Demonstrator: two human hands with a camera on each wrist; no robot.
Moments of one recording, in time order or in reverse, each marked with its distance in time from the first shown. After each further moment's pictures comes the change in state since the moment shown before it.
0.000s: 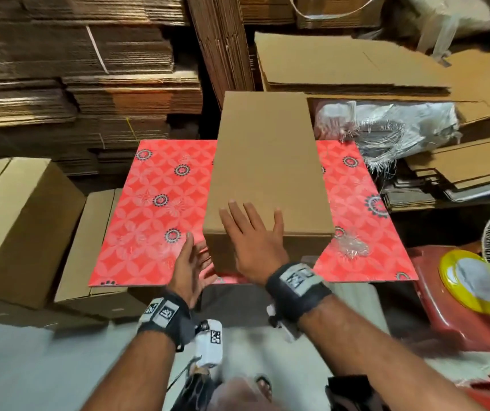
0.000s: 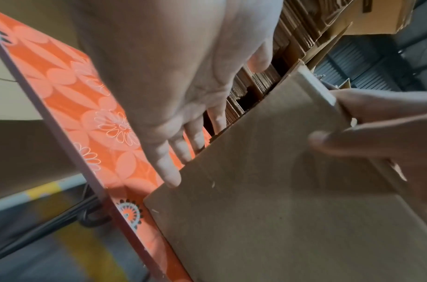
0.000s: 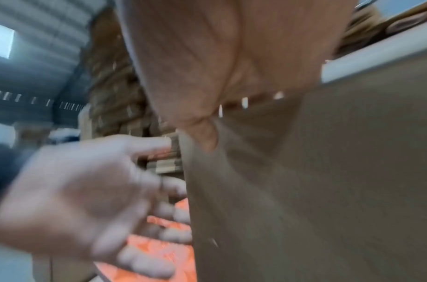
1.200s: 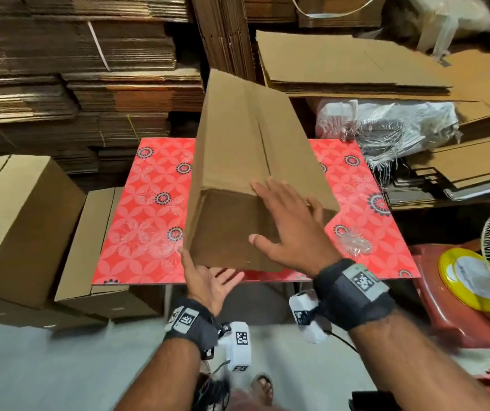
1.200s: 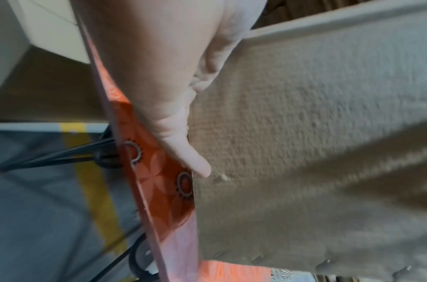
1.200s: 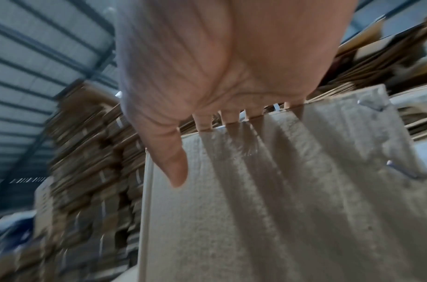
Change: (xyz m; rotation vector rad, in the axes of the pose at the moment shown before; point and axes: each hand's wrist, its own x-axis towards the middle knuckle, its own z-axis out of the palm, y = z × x) left_hand 0.014 -0.042 0.003 -0.565 -0.001 -0.117; right_hand -0.030 0.027 -0.058 0.259 0.130 0.059
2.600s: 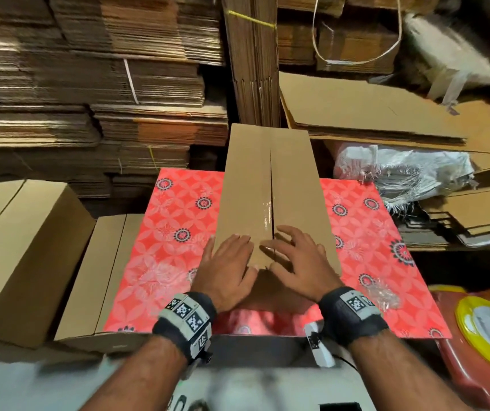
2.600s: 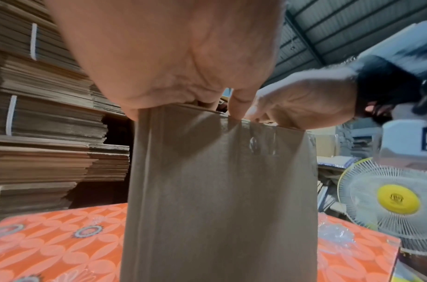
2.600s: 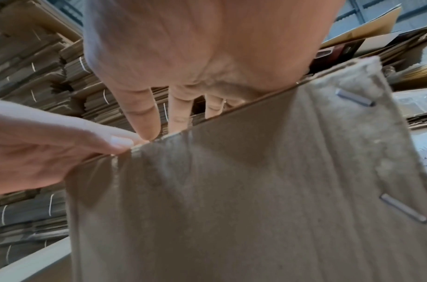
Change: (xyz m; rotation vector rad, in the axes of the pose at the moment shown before) left_hand 0.001 0.134 0.070 2.203 -0.271 0.865; right_hand 0.094 0.004 0.050 0.000 -0.109 0.016
